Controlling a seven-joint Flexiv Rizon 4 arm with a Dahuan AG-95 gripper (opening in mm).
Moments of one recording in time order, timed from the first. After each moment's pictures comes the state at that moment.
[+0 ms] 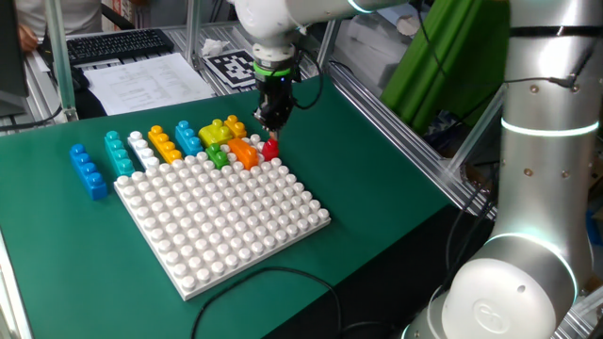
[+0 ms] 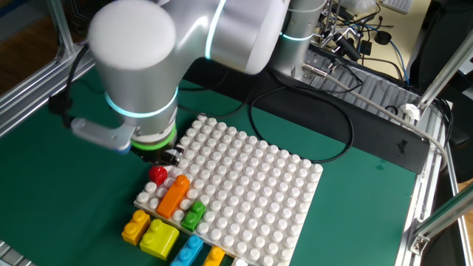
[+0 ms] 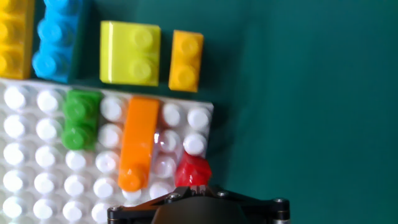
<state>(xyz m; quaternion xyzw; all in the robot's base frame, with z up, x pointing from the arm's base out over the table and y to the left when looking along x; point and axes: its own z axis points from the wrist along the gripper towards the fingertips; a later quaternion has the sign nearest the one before) 0.610 -0.072 0.090 0.11 -0.99 0.05 0.09</state>
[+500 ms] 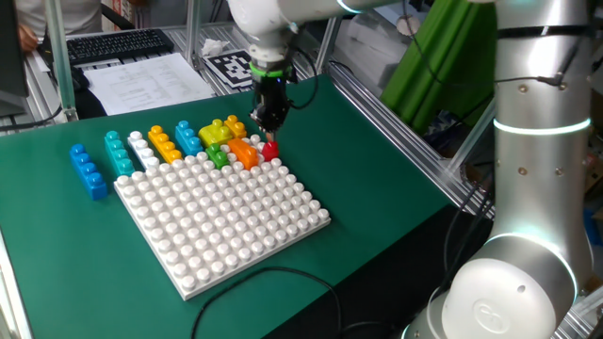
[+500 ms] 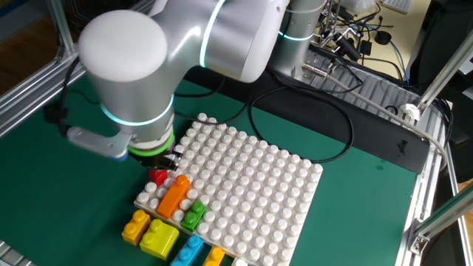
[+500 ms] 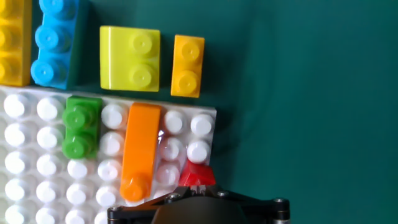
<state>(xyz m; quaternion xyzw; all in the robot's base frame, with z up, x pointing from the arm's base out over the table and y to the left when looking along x) 0.601 -0.070 0.079 0.12 -0.99 0.06 0.07</state>
